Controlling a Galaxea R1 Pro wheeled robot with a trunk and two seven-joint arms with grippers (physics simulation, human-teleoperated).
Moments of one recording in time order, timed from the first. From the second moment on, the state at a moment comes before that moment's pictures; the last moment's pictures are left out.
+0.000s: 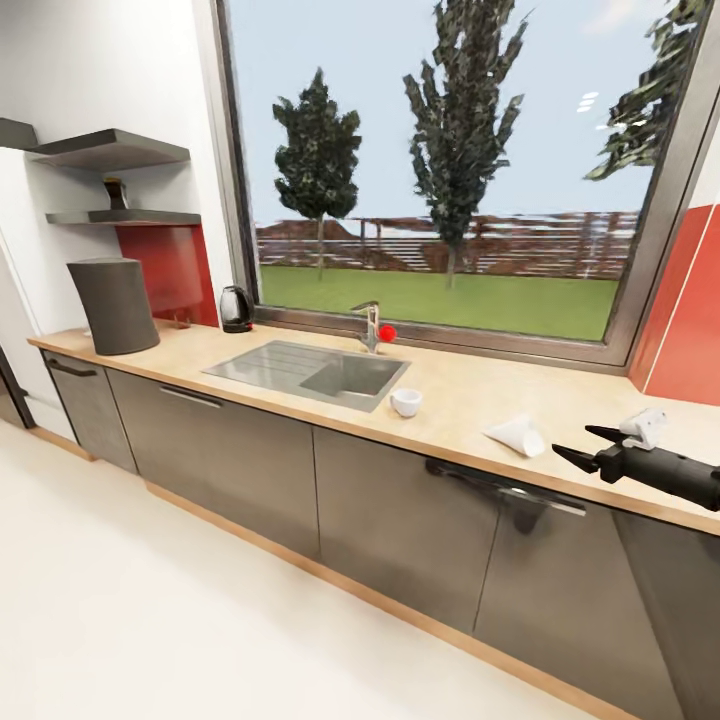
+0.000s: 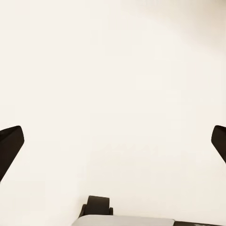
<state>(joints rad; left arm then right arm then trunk) 0.08 0.00 0.03 -0.55 0.09 -0.19 0.01 -0.56 -0.47 -0.35 -1.34 0.00 0.47 1.03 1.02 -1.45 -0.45</state>
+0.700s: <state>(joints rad) 0.08 0.00 0.03 -0.56 0.09 -0.19 0.01 -0.55 -0.46 -0.36 -1.29 -0.01 0.47 1.08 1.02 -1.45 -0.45</state>
